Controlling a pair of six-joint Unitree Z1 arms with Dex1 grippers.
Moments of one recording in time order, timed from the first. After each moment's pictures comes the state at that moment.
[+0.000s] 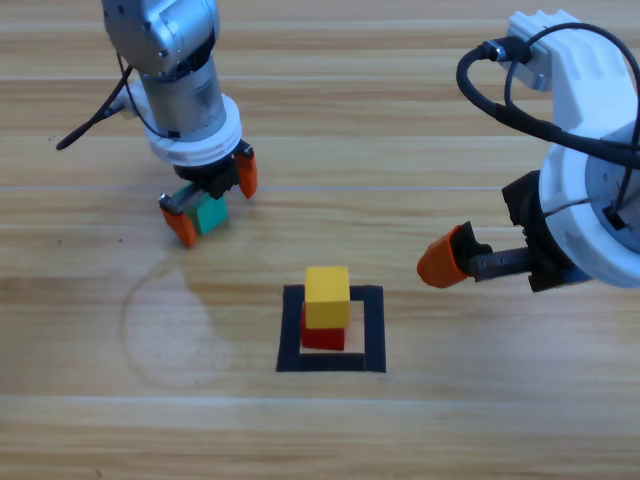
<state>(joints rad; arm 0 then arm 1) -0.47 2.34 -1.88 0.98 0.03 -1.40 1.09 1.67 -1.18 0.56 -0.21 0.67</state>
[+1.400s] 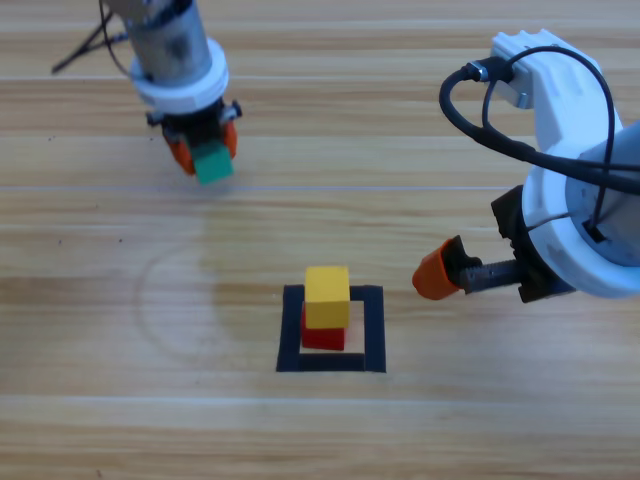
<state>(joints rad) -0.42 2.35 -2.09 1.09 0.06 -0.95 1.09 1.71 -1.18 0.56 -0.21 0.67</state>
